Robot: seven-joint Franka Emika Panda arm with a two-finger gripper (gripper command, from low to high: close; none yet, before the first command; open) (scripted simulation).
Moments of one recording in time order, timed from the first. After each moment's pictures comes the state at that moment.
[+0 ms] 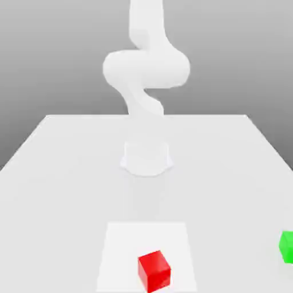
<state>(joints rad) 0.02 -0.71 -0.02 -2.32 0.01 2.34 0.76</state>
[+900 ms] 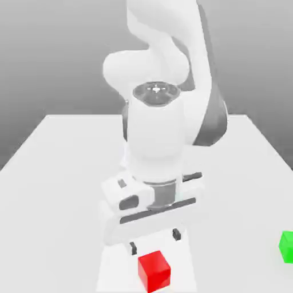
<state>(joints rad) 0.12 0.27 -0.08 -2.48 0.06 2.75 0.36</state>
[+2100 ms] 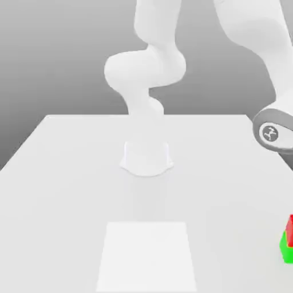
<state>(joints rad) 0.49 0.37 0.20 -2.32 -0.16 2.68 0.29</state>
